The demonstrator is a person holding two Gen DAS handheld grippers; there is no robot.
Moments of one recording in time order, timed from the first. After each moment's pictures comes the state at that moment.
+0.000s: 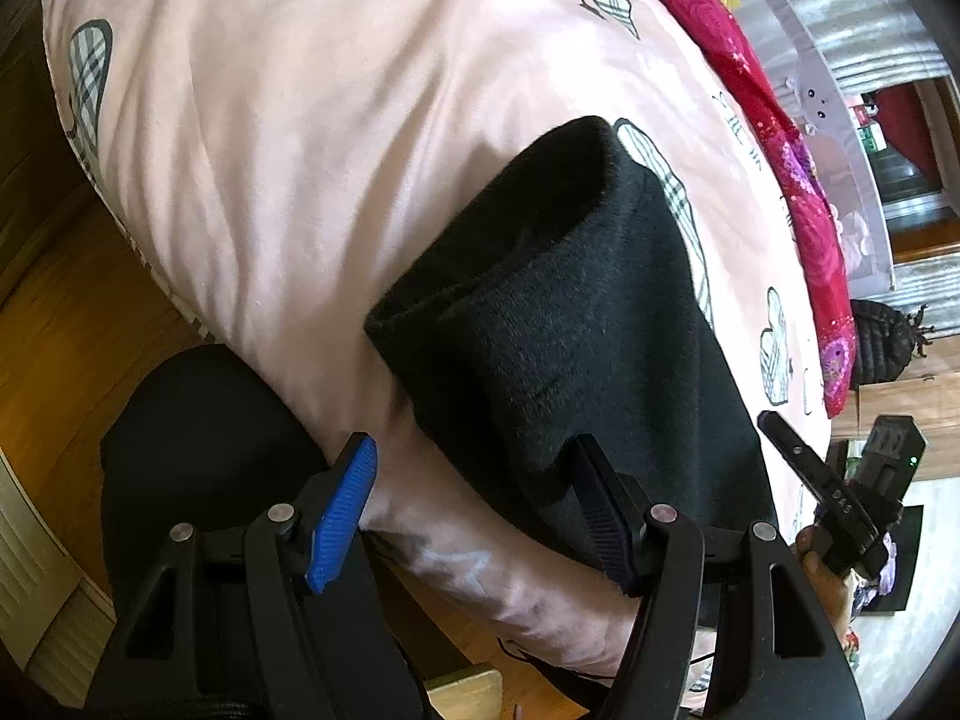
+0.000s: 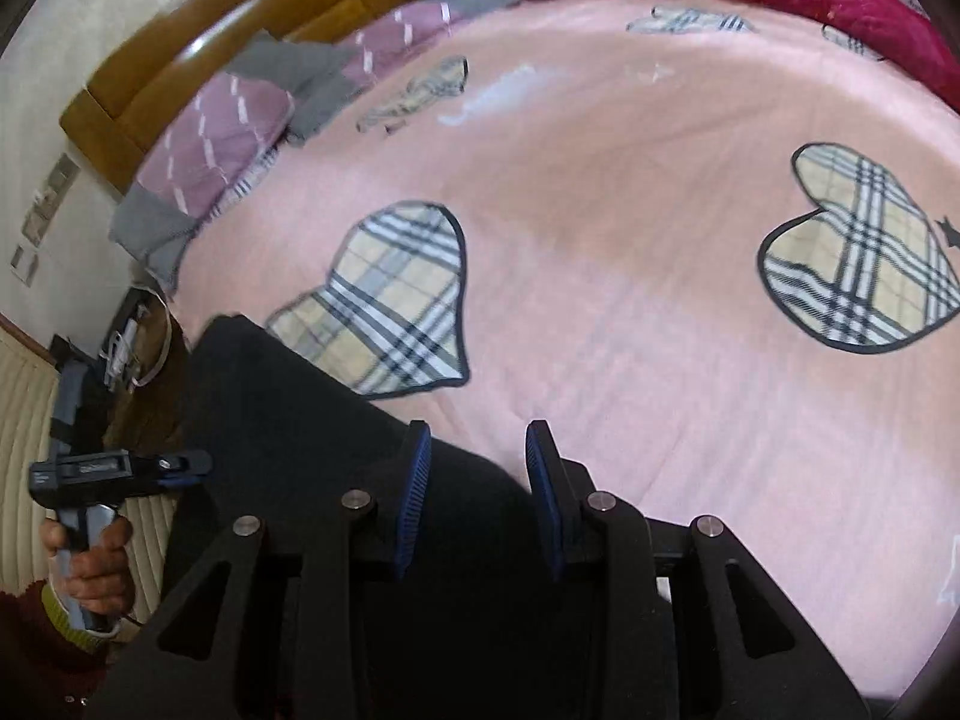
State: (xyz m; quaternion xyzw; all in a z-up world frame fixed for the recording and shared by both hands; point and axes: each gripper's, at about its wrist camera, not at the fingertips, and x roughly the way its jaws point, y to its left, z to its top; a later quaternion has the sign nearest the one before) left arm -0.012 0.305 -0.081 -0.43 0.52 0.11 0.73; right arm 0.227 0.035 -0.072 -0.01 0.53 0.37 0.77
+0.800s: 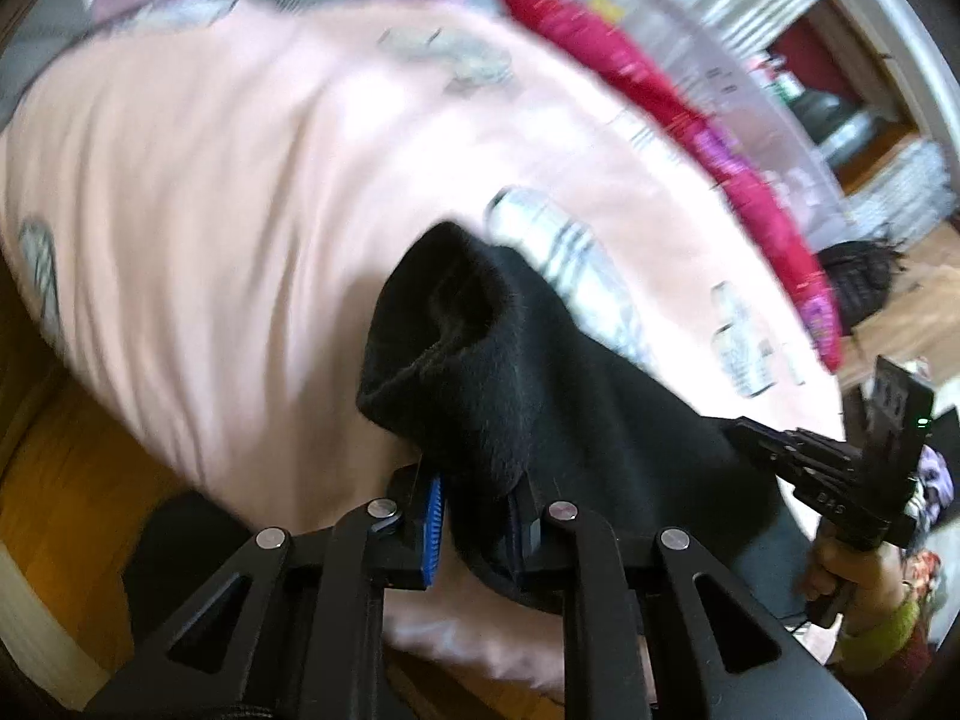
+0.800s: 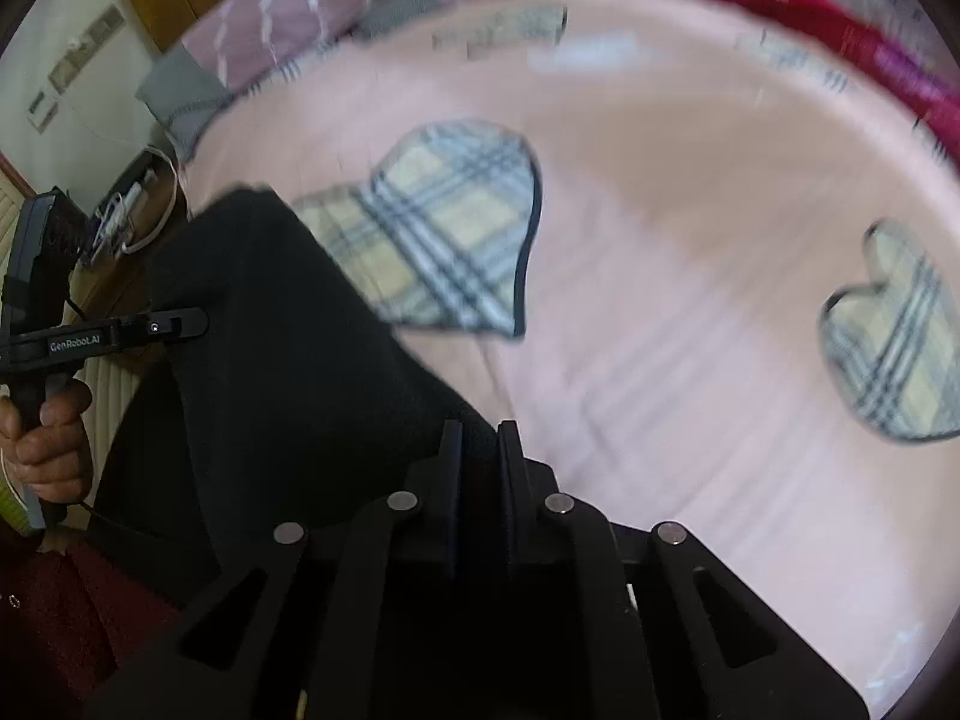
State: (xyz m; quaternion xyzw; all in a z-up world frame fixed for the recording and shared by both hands) left arm 0.023 0.276 -0.027 -0.32 0.43 0.07 0.84; right arm 0.200 0.063 -0.064 -0.14 0.49 0.42 0.75
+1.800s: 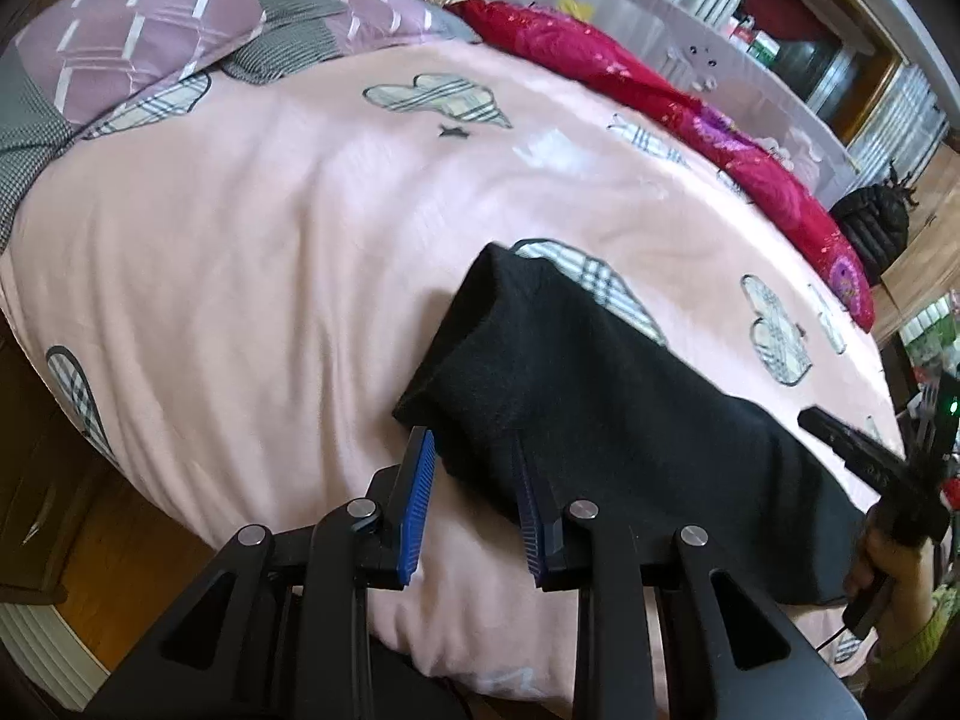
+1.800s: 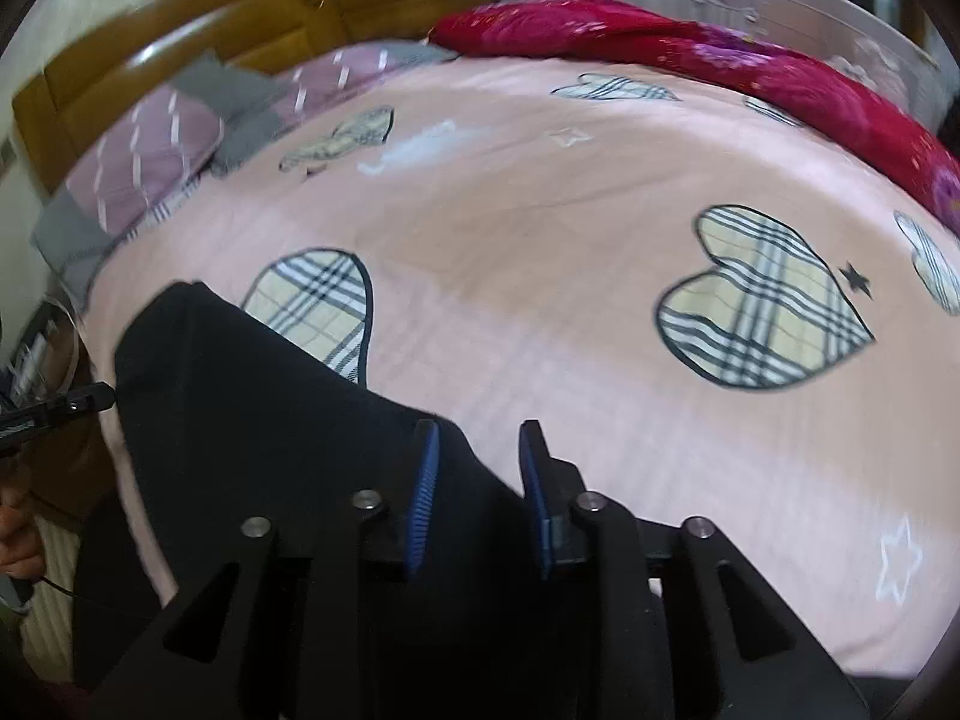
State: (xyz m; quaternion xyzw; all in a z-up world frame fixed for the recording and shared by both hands) left arm 0.036 0.294 -0.022 -0.22 0.44 0.09 0.87; right arm 0.205 0.013 -0.056 -0.05 0.44 0.26 0.85
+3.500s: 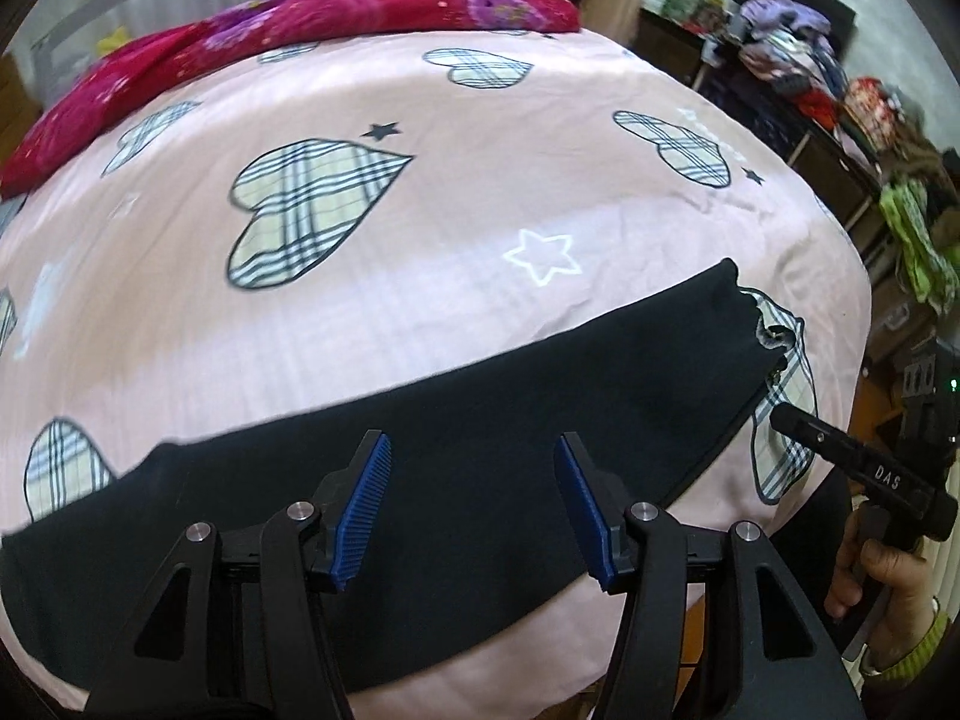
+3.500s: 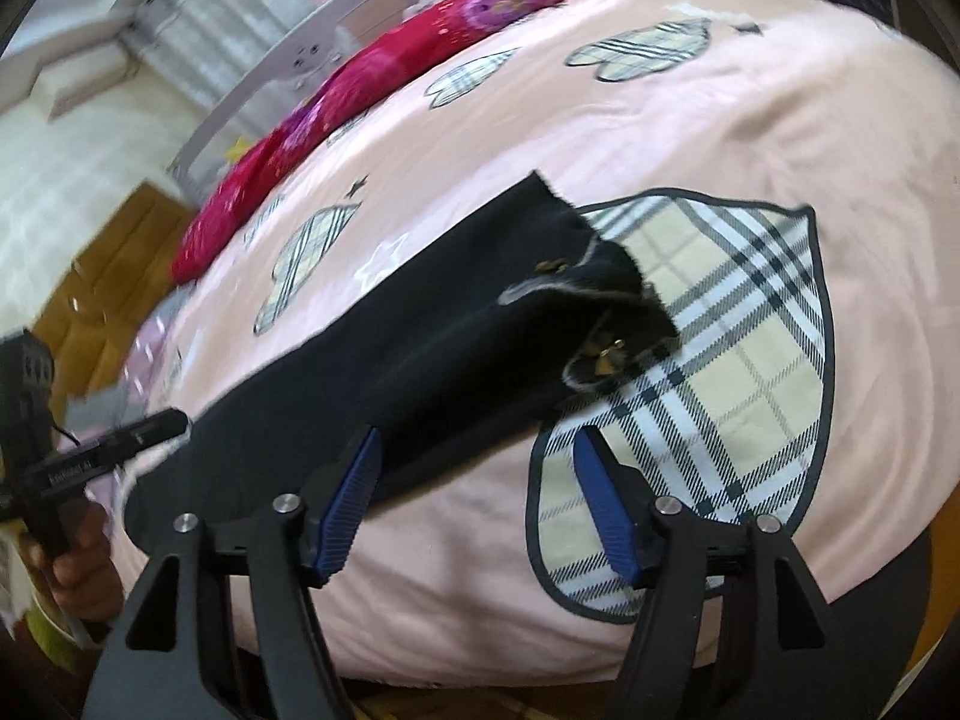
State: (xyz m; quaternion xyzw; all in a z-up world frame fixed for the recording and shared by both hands) left arm 0.150 -0.101 0.014 0.08 0.51 -0.25 0.82; right arm 0.025 -0.311 -0.084 0.31 0.41 -0.02 0.86
